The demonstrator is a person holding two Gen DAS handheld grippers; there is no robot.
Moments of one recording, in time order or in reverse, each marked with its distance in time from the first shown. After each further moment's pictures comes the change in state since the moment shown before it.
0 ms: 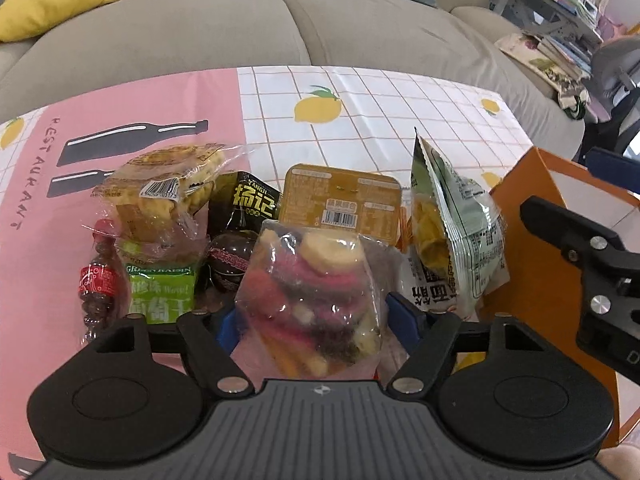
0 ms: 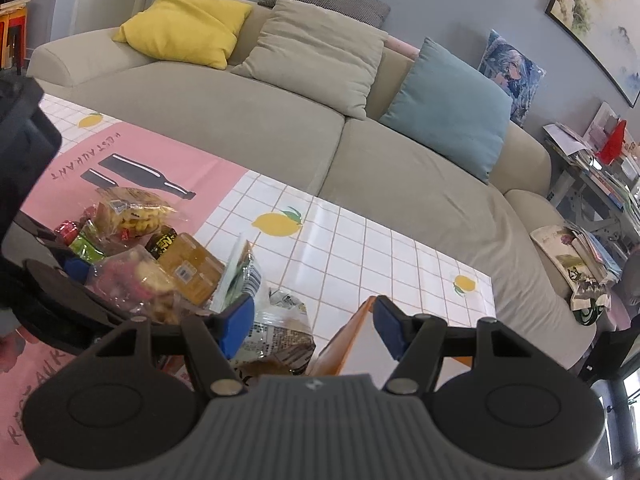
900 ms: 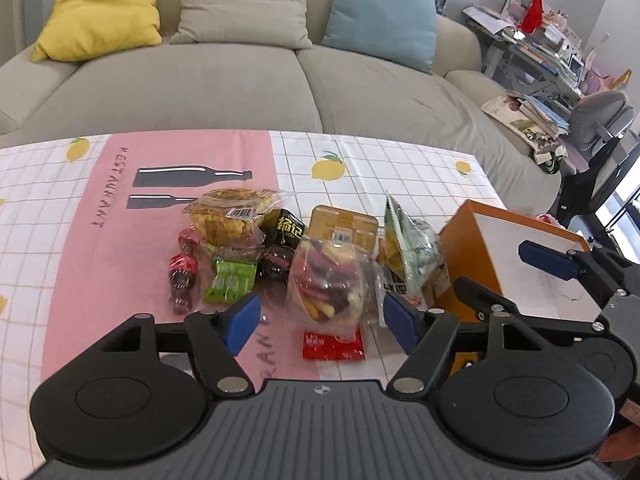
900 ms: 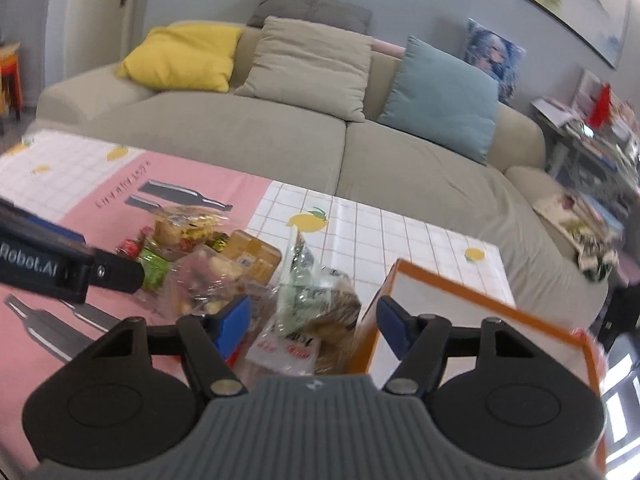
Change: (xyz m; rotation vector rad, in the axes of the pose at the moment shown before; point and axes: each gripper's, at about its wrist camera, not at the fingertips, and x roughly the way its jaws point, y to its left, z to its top) left arm -0.113 0.015 -0.025 -0.053 -0.151 -0.013; right arm -0.065 0.024 -0.017 0.121 -0.017 0.040
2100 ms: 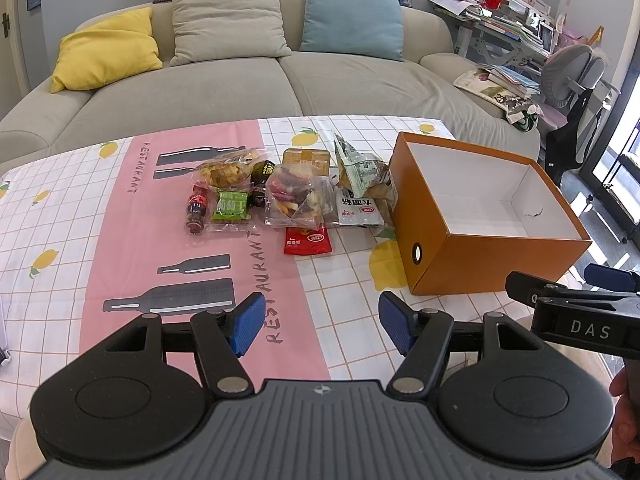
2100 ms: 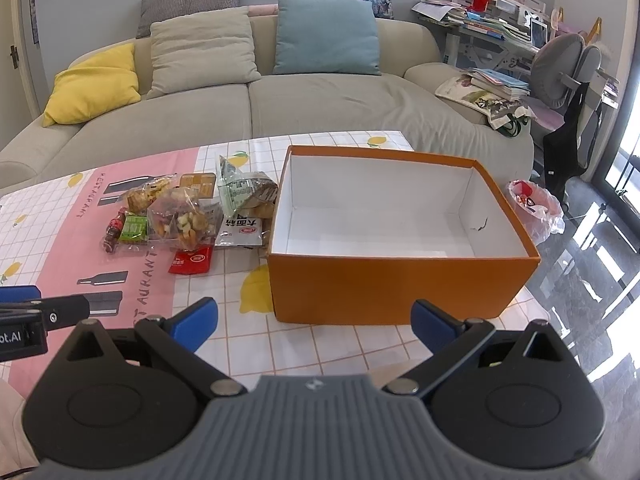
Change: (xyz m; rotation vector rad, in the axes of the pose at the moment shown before) left arm -0.109 -0.058 -0.109 0.114 -0.047 0.068; right arm -0.145 -0.020 -0.090 0.399 0.129 -0.137
